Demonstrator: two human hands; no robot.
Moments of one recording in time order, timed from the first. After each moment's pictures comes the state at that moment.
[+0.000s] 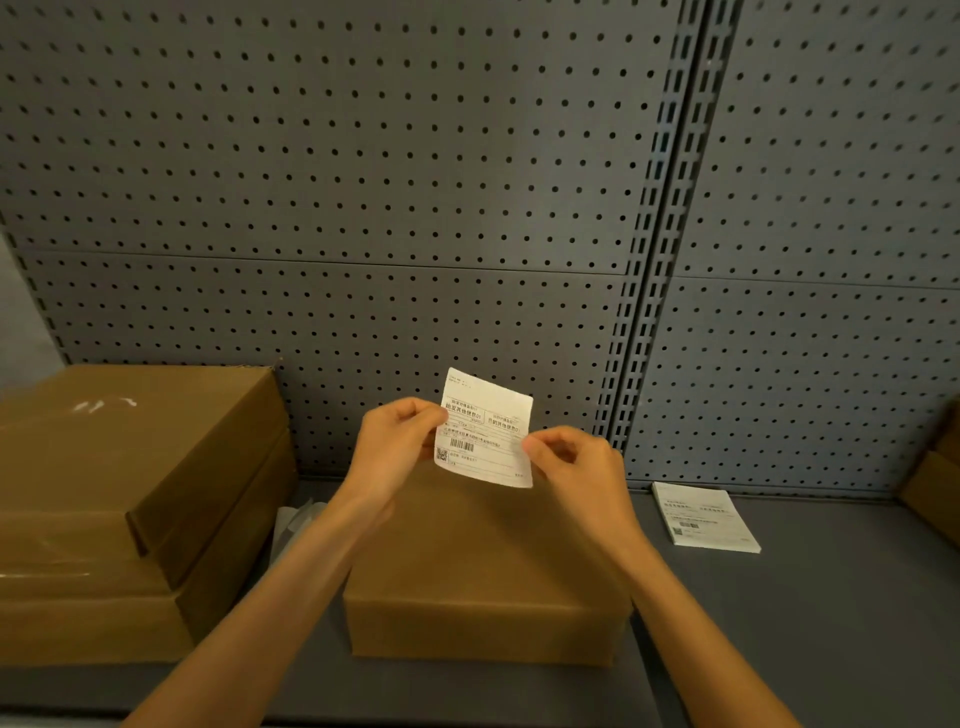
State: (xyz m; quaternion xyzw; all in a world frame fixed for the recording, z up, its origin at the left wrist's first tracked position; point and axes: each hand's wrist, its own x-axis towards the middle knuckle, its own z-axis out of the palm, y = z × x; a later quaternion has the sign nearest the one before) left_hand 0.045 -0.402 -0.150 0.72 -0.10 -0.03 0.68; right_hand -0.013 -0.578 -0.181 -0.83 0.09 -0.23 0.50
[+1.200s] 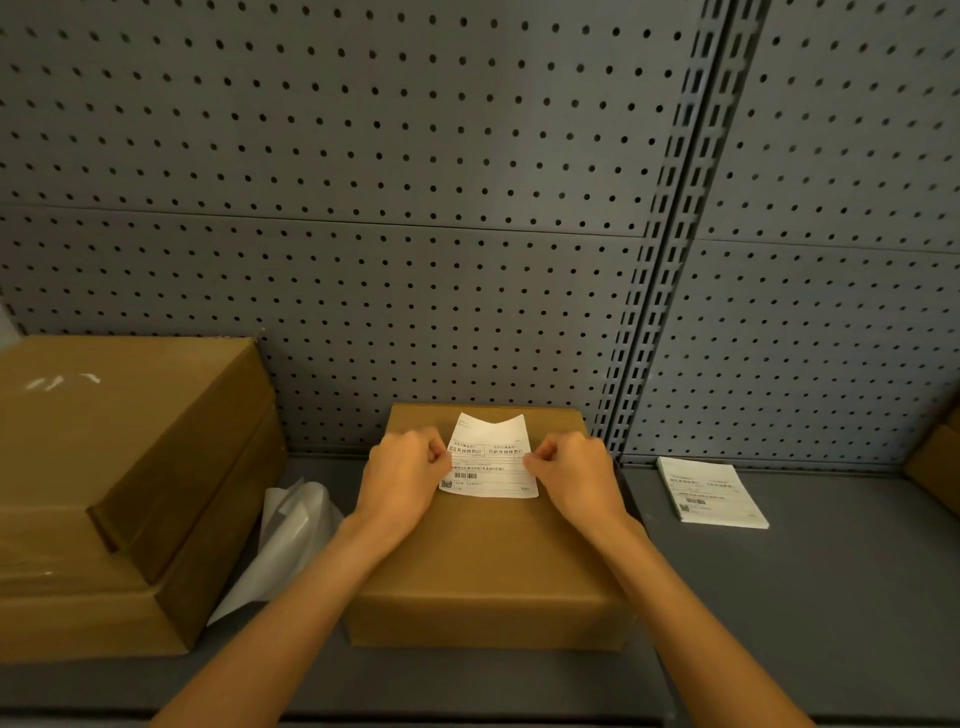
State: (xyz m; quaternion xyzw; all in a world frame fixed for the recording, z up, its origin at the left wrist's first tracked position) left_hand 0.083 -0.407 -0.226 0.93 -0.18 0.10 0.31; right_hand 0.025 -0.585 -0.222 -0.93 0.18 -0.14 0.30
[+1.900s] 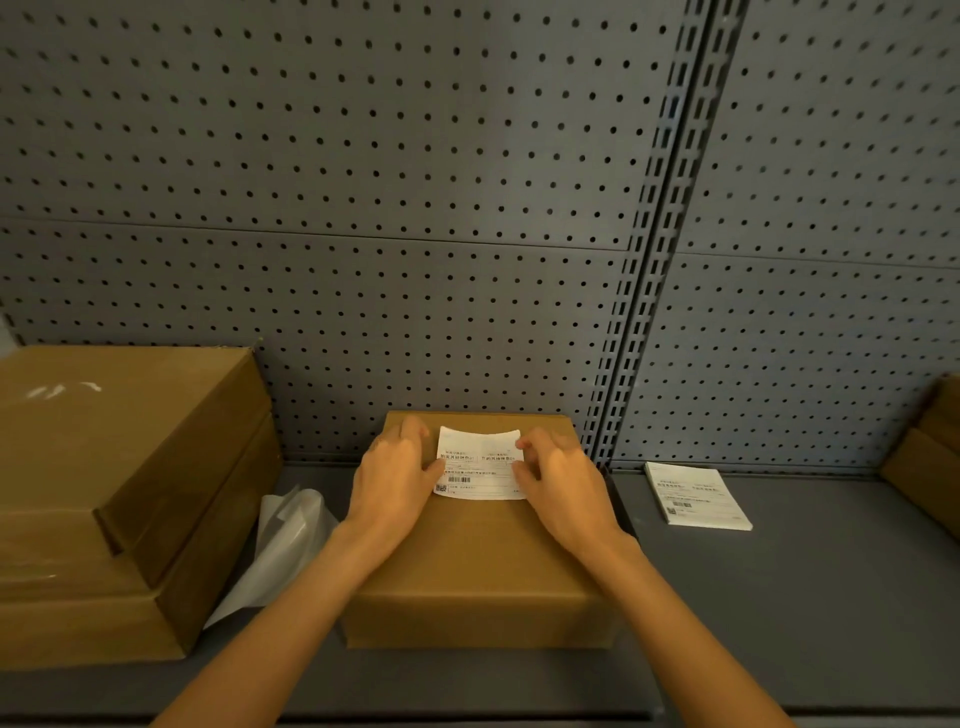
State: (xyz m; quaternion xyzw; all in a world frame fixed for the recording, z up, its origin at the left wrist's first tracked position) left_hand 0.078 -0.404 -0.225 0.93 -0.19 0.15 0.28; right_hand 0.005 -0.579 -0.219 -0.96 0.05 -0.21 0.18
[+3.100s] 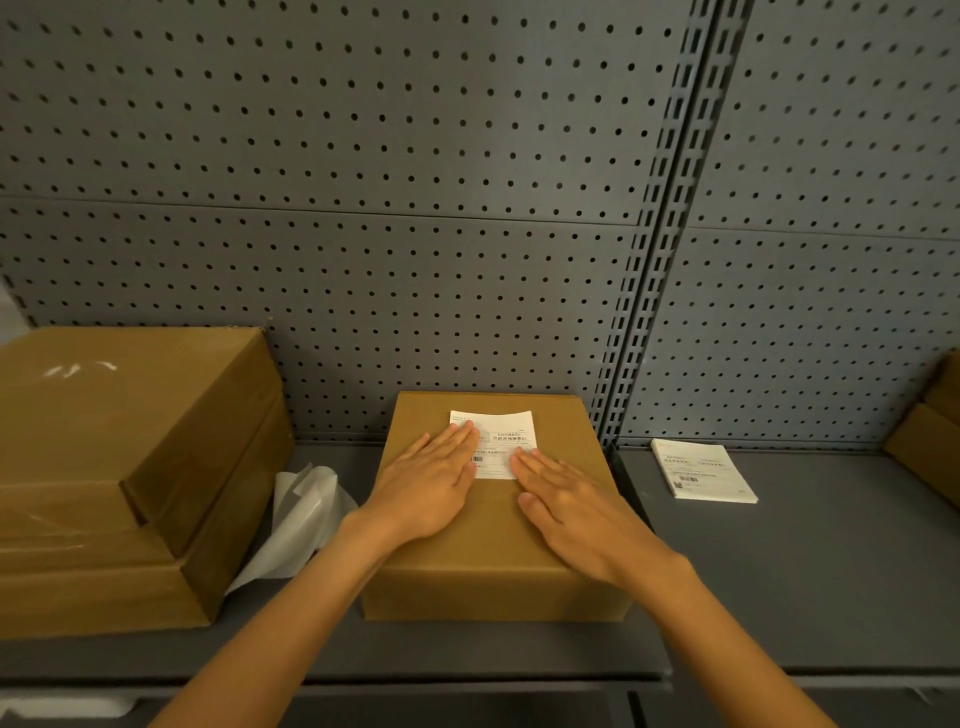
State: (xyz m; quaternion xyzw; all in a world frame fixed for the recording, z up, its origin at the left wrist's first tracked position) left_hand 0.064 -0.400 -0.235 0.93 -0.36 -0.03 0.10; right_hand -0.038 -0.574 -0.225 -0.99 -0.06 0.00 0.10
